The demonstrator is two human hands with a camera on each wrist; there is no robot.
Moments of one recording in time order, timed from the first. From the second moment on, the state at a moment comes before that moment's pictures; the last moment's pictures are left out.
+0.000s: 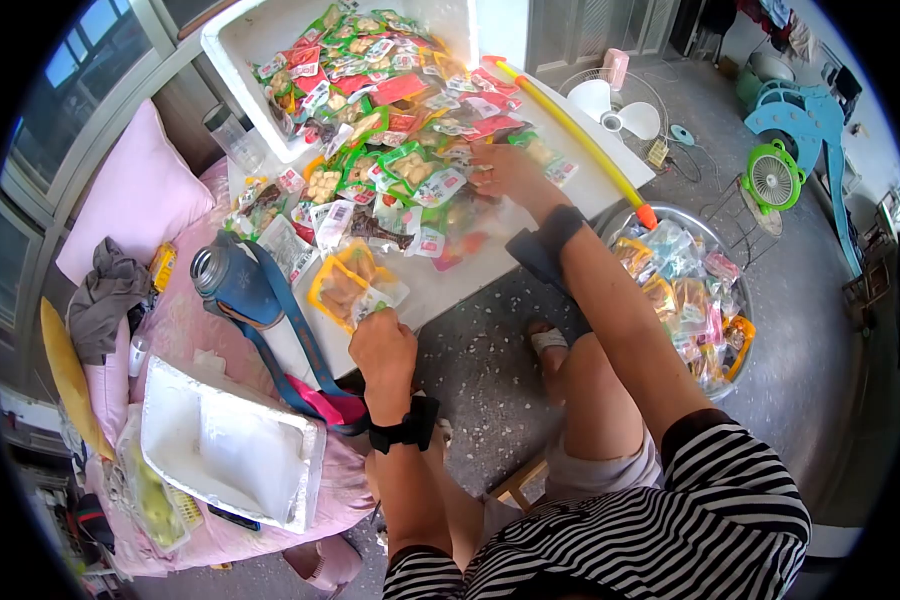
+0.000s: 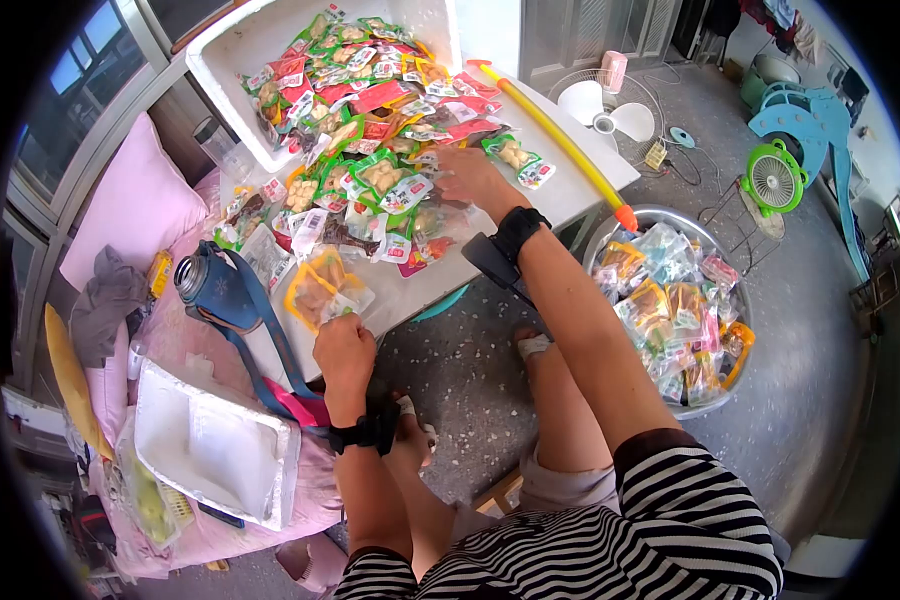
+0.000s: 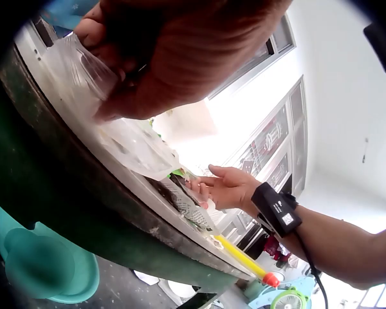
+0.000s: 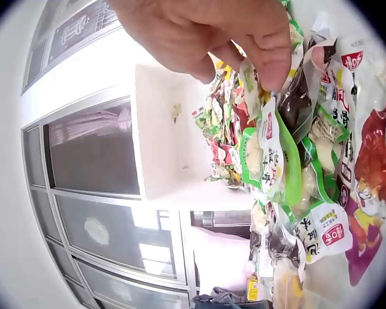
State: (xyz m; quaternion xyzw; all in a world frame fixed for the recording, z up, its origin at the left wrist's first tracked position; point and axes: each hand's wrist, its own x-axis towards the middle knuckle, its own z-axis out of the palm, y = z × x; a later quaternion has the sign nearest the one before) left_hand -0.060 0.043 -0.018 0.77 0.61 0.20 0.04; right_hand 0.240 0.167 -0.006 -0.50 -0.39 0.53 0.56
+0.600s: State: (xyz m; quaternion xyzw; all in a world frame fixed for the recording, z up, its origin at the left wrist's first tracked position) left_hand -0.048 0.041 -0.012 0.76 0.58 0.30 0.05; right_hand 0.238 0.048 -0.012 -0.59 -0.28 0.39 0.65
